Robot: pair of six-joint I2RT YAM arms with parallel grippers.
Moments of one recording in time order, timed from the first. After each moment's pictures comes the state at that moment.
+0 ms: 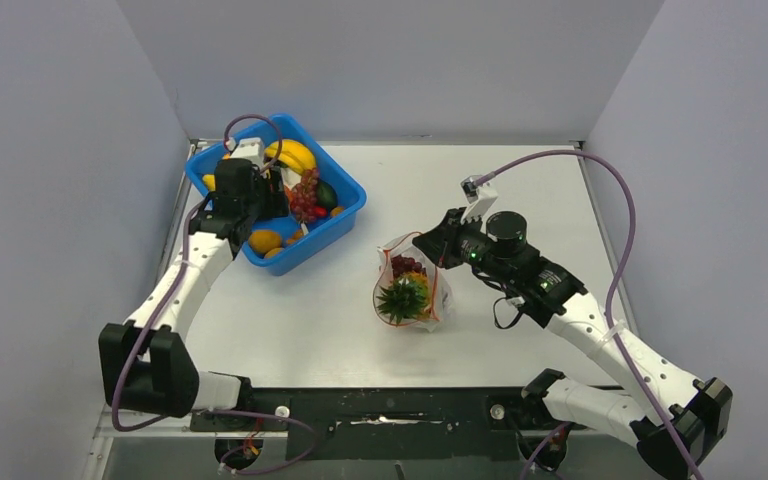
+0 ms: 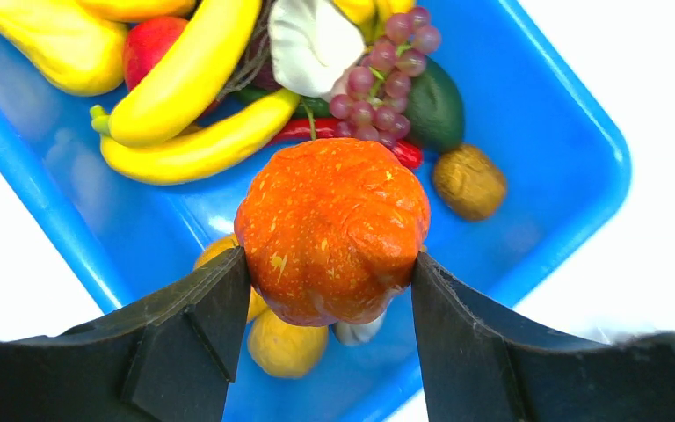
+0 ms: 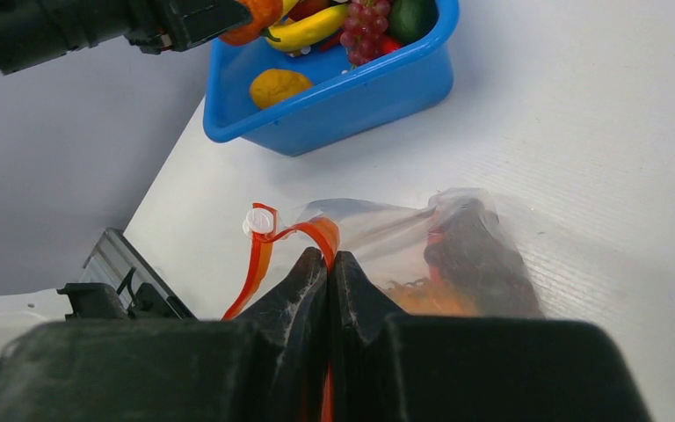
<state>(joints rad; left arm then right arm) -0.16 1.39 1.11 -0.30 -0.09 -0.23 0.66 1.00 0.91 -0.20 -0.11 0.51</state>
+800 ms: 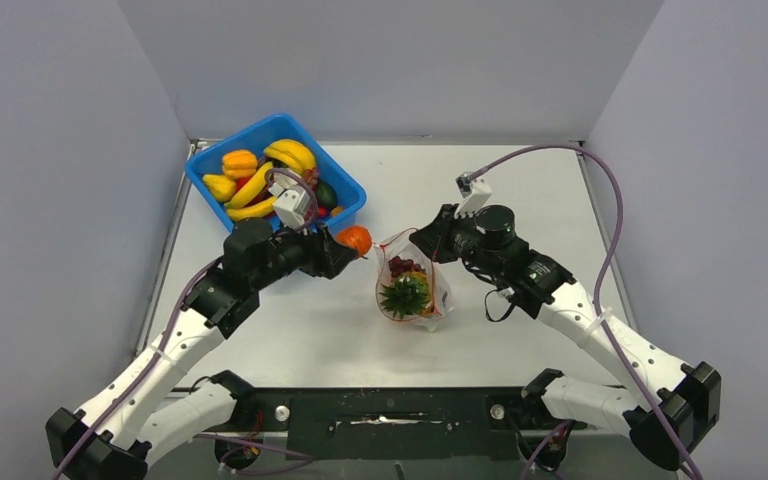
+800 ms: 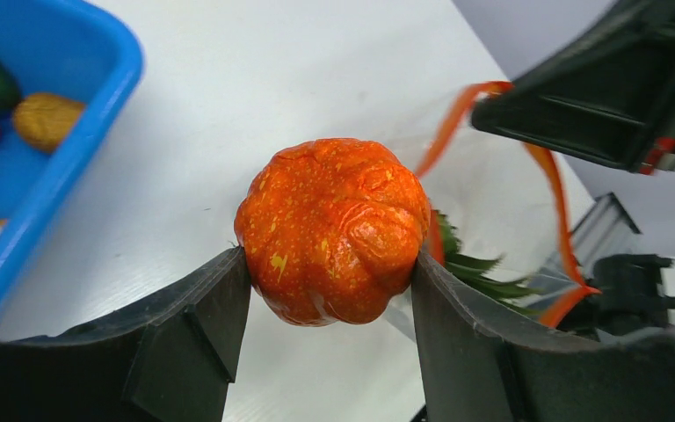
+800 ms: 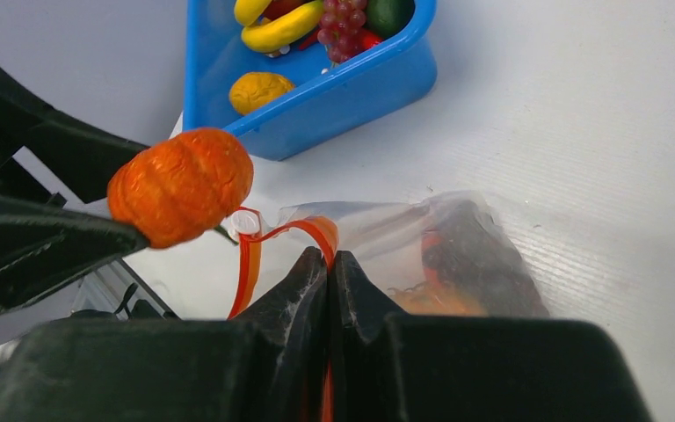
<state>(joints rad) -0.55 0.92 0.84 -0.22 0.20 -0.40 0.66 1.06 0.93 -0.20 -0.07 0.56</state>
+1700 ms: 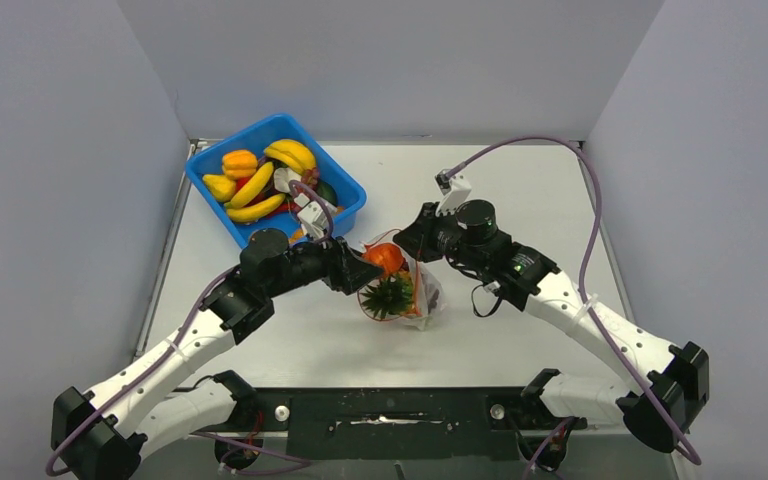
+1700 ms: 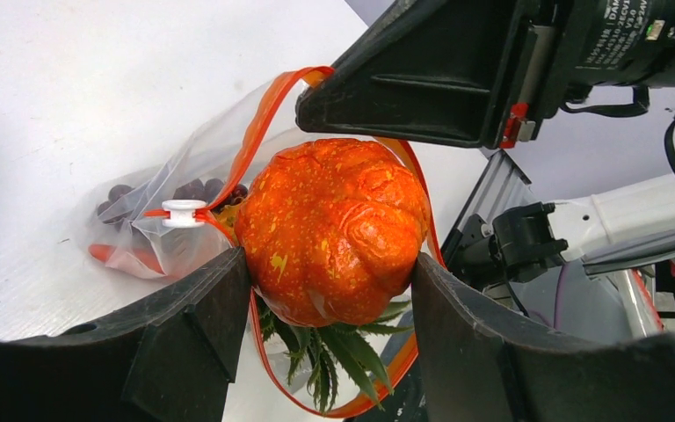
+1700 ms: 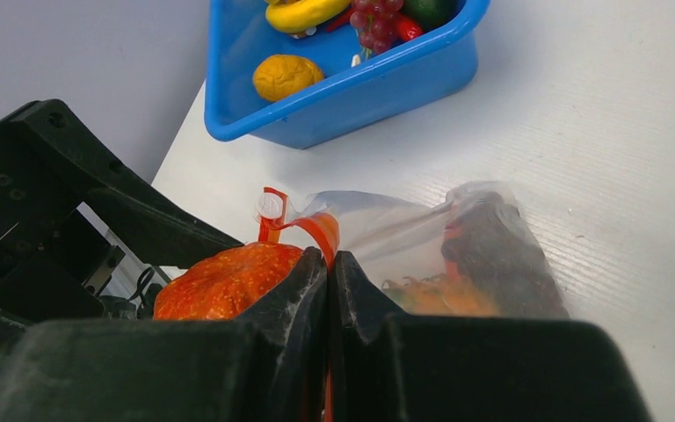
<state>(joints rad) -0.68 0.94 0.74 0.02 0.36 -0.52 0.73 1.16 1.02 -0.21 -0.07 0.56</state>
